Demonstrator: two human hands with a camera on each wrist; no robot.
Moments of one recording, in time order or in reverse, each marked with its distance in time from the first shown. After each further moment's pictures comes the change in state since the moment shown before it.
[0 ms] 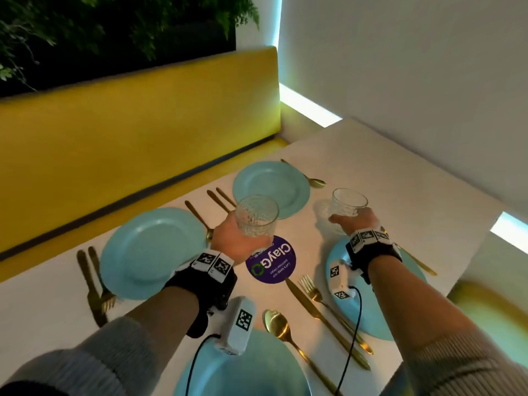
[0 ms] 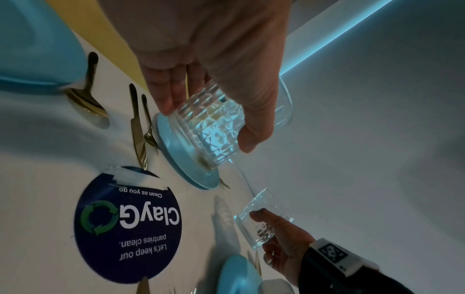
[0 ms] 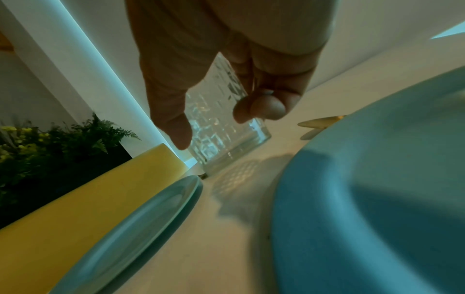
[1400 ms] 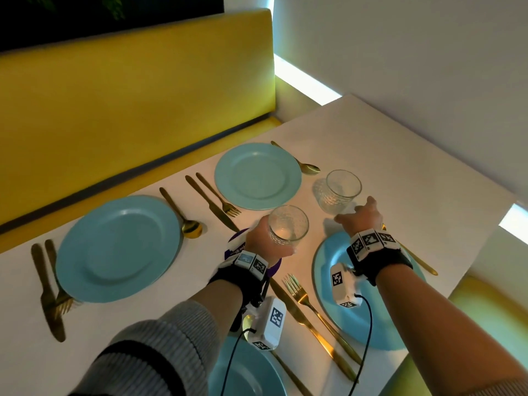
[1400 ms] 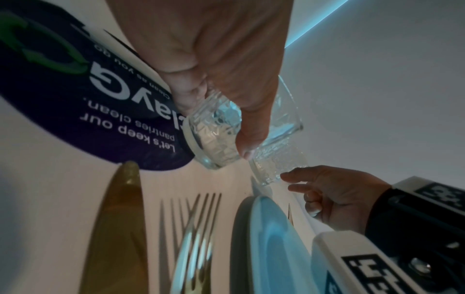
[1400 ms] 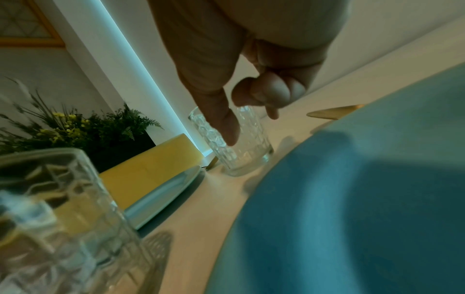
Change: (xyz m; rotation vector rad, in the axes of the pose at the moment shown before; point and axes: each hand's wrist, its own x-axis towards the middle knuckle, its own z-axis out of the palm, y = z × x) left_hand 0.041 0.004 0.115 0.121 -0.126 0.026; right_hand 0.026 0.018 0.003 0.030 0.050 -0.026
